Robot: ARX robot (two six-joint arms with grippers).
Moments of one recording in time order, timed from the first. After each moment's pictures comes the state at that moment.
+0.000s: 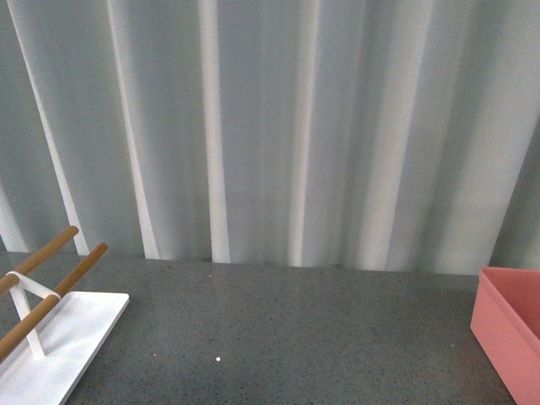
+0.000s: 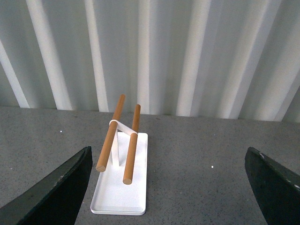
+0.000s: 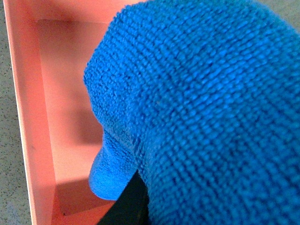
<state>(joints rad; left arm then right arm) 0.00 0.00 0.02 0.00 0.00 0.00 -0.14 1.54 1.09 -0.52 0.34 -0.17</state>
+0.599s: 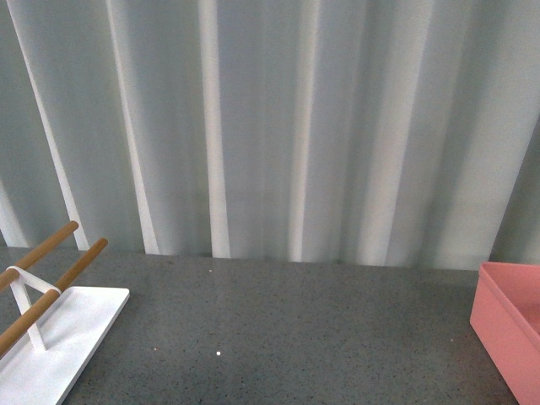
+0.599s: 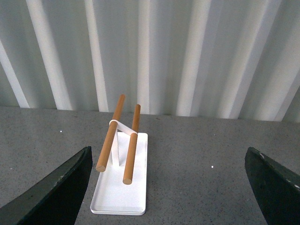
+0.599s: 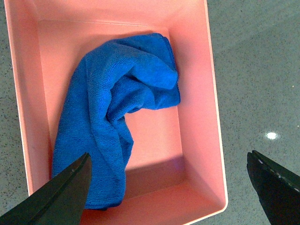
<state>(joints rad) 0.00 0.00 0.02 0.00 0.00 0.00 -0.14 1.54 1.09 -0.52 0.34 -0.17</state>
